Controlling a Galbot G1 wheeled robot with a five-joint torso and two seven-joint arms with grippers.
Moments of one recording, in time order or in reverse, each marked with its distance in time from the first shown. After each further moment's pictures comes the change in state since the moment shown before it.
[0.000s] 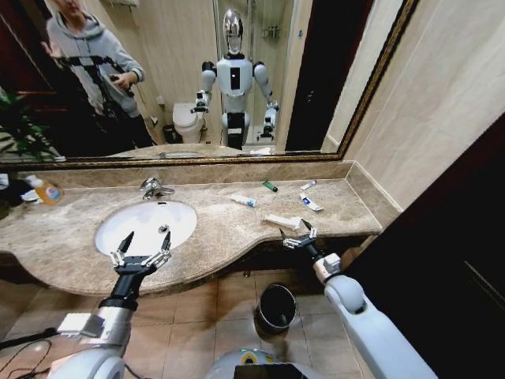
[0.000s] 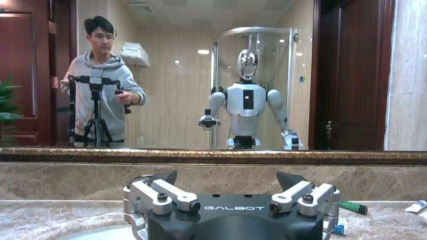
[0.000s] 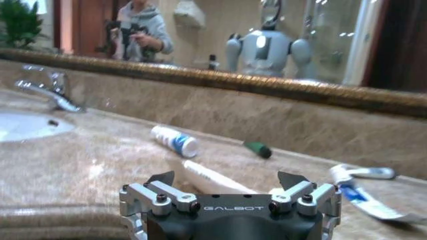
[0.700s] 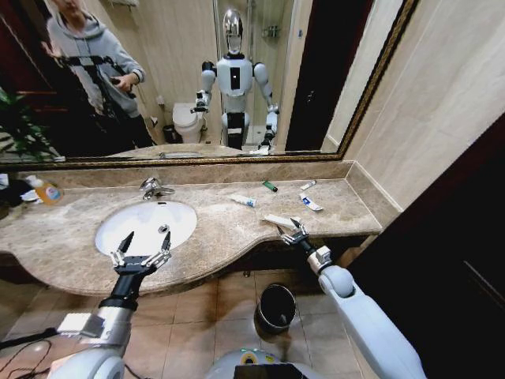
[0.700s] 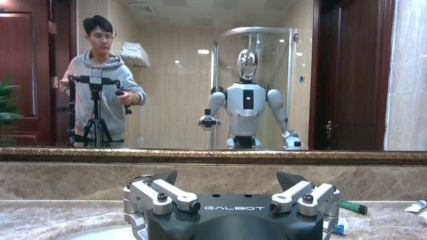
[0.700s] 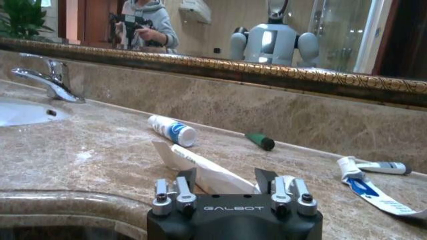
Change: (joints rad) left arm 0.000 0.000 0.000 0.000 0.000 0.000 0.000; right arm 0.069 0.007 -0.019 -0.099 -0.002 0.032 -0.029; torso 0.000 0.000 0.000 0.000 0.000
